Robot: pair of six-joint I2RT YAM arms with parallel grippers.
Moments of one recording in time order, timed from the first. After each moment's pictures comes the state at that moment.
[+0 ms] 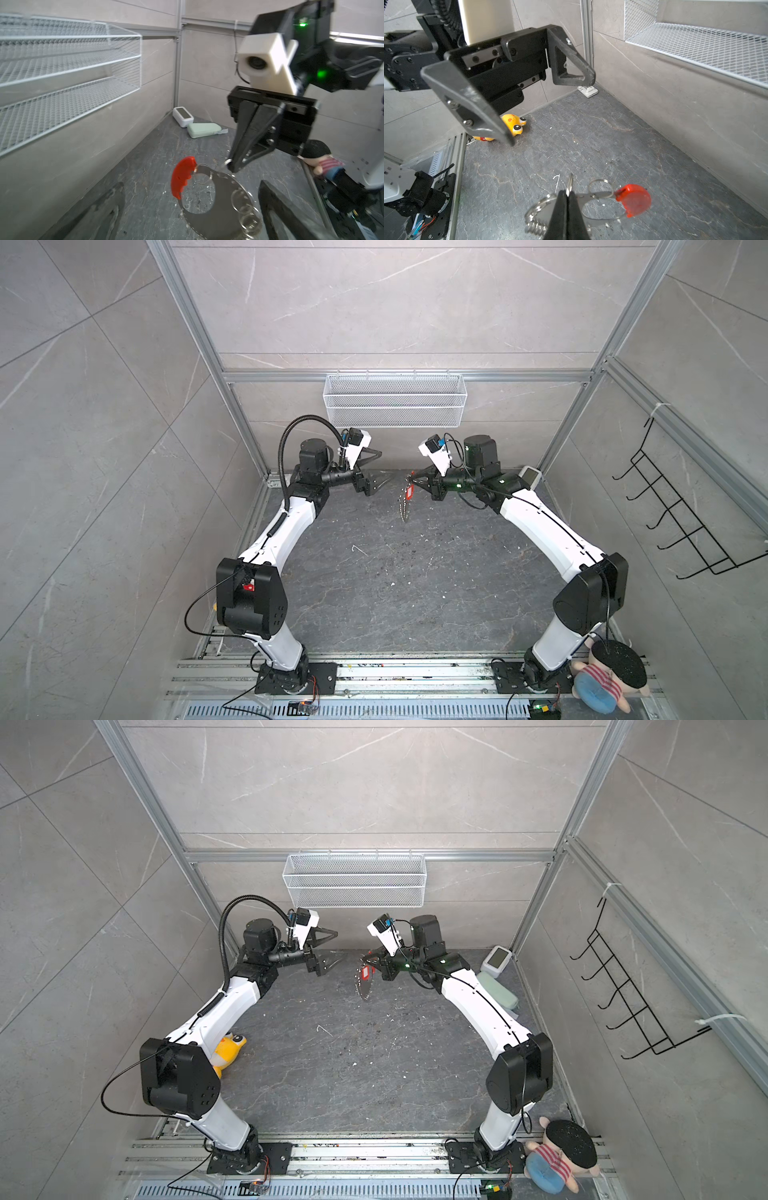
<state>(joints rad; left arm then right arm) -0.22 1.67 1.48 0.02 0.94 0.02 0.43 1.73 1.69 -0.40 -0.70 -0.15</state>
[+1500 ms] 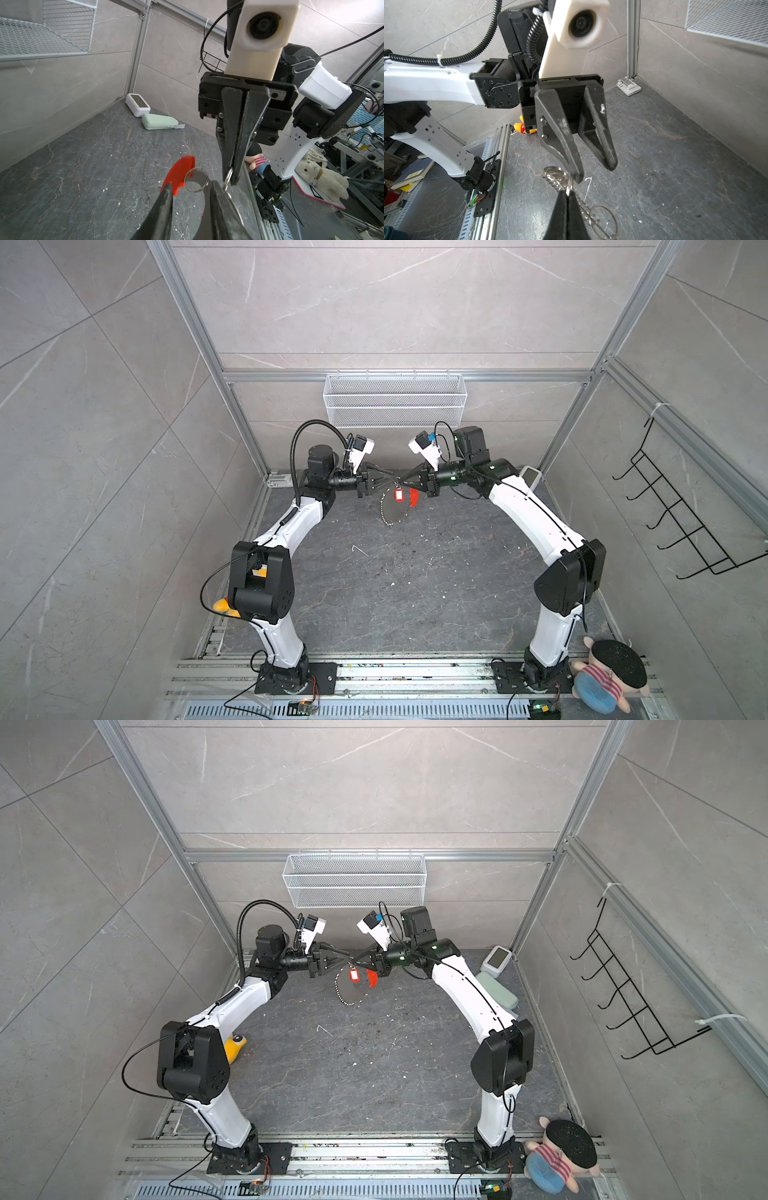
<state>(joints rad) -0.24 1.77 1.43 0.25 1.27 -0.25 0.44 1.89 1.94 -0.60 -0.95 -0.18</state>
